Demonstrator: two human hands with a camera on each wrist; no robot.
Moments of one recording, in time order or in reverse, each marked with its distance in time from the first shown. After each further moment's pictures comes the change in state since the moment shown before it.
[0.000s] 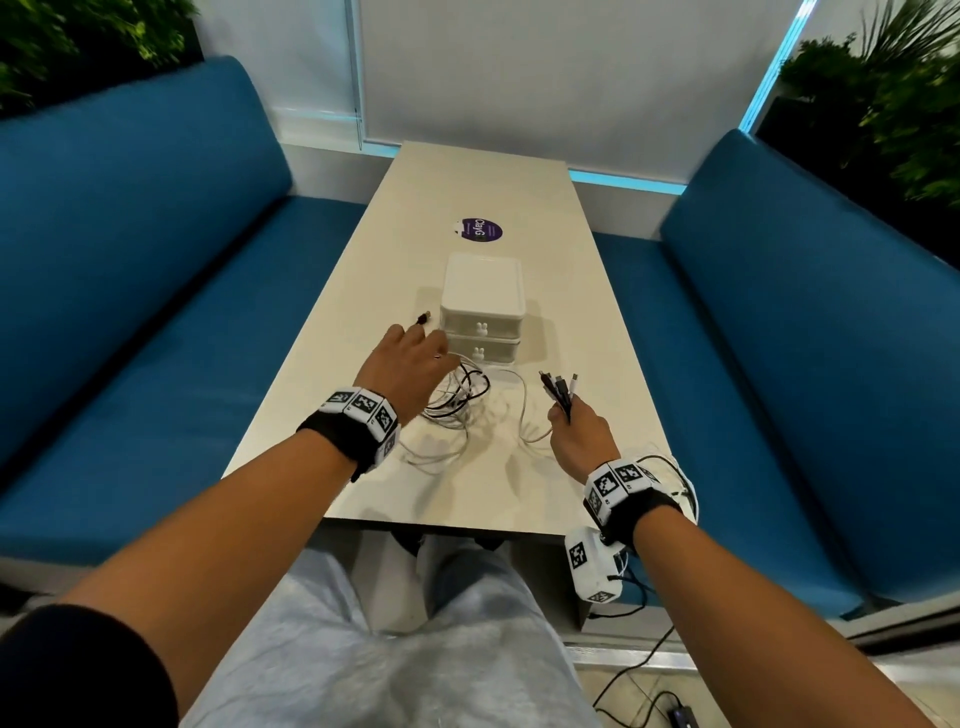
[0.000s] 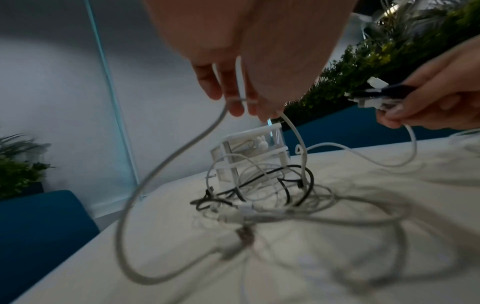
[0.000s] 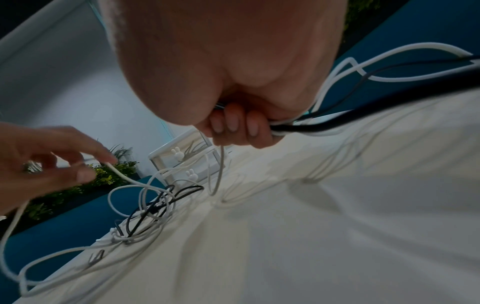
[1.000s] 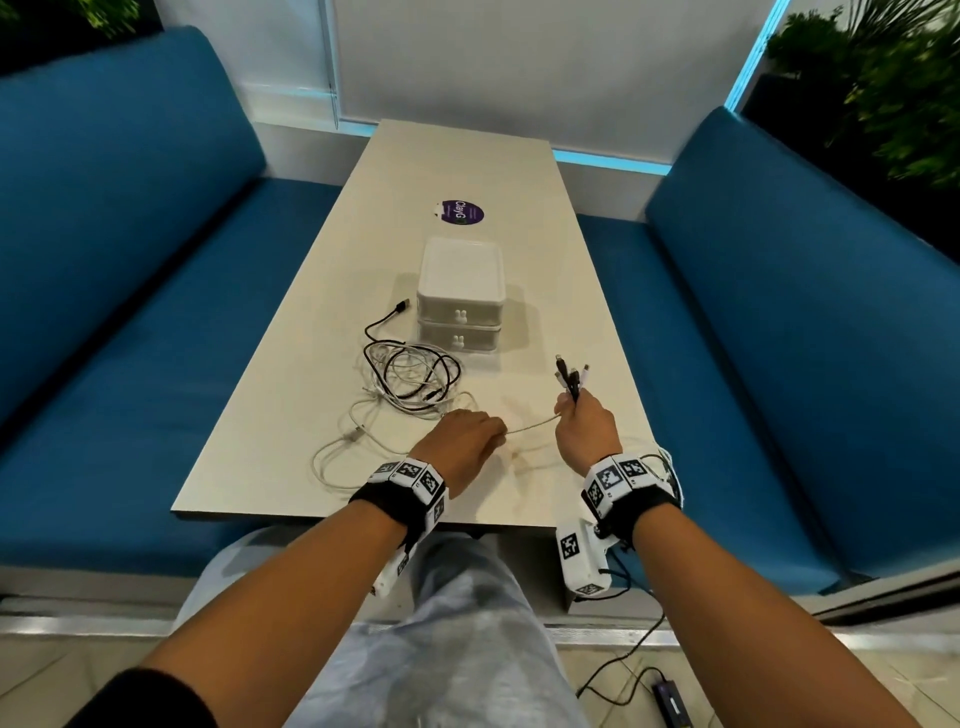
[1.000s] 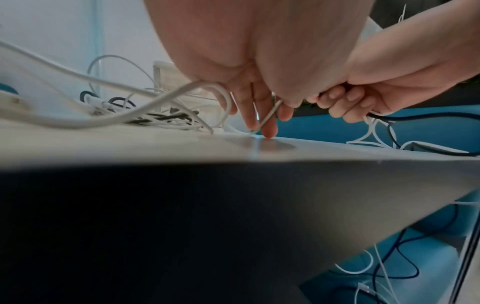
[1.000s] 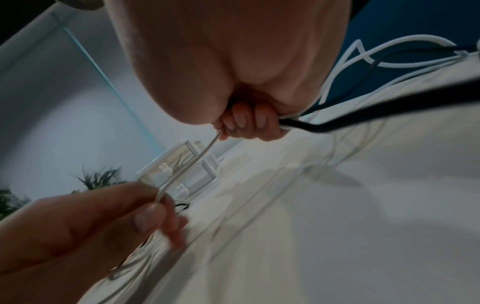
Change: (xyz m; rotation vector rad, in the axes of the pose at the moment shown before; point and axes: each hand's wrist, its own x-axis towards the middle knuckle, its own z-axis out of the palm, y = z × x) left_hand -0.013 0.105 0.067 -0.633 -0.126 0.042; right_hand 0.011 0.026 -0.011 0.034 0.117 0.055
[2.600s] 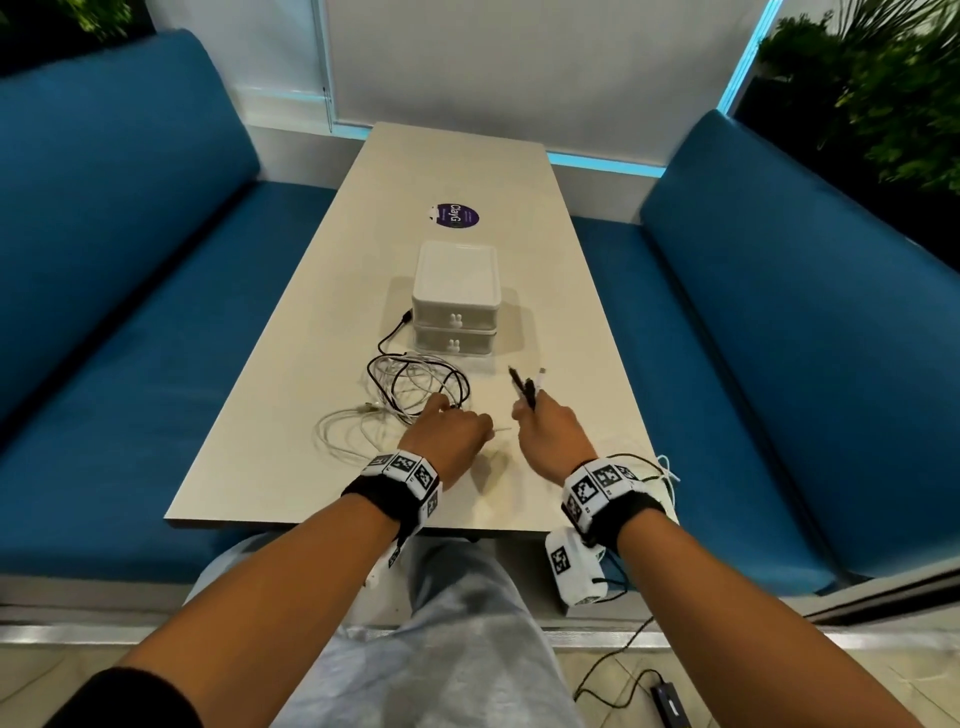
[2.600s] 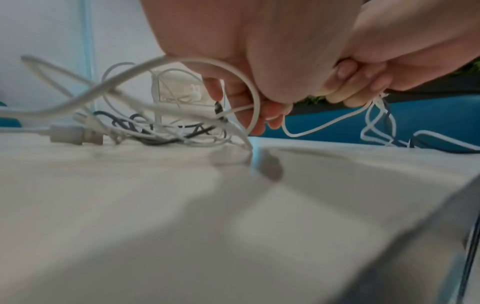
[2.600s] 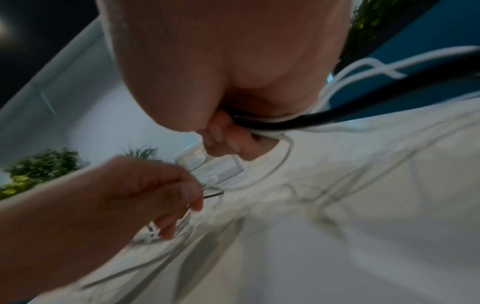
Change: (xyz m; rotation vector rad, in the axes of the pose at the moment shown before) left_hand 0.006 0.012 -0.030 0.363 -0.129 -0.082; right_hand -0.018 -0.028 0.009 -0.130 -0.172 -0.189
